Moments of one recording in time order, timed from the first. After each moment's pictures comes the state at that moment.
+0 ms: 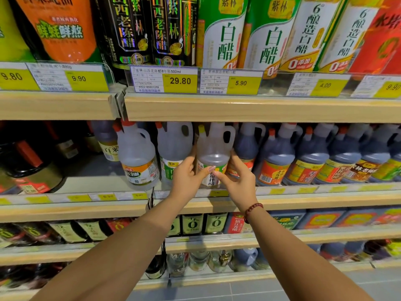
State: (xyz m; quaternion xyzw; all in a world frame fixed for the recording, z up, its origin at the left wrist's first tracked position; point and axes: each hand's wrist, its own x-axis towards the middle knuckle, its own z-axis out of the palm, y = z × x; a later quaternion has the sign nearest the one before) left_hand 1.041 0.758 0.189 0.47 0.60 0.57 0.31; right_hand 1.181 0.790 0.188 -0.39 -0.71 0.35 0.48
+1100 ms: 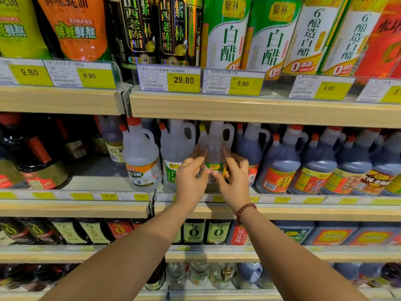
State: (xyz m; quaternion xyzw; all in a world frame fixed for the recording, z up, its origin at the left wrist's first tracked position) left_hand 1.050 0.766 0.181 0.53 0.64 0.56 0.05; right_hand 1.164 0.808 0.173 -0.41 -0.75 0.23 0.47
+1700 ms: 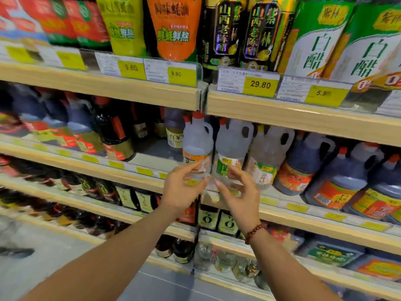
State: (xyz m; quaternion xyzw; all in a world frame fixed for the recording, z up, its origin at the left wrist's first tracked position) left_hand 0.968 0.659 0.193 0.44 0.68 0.57 0.14; right_hand 1.107 0.729 0.178 -0.33 -0.71 0.41 0.47
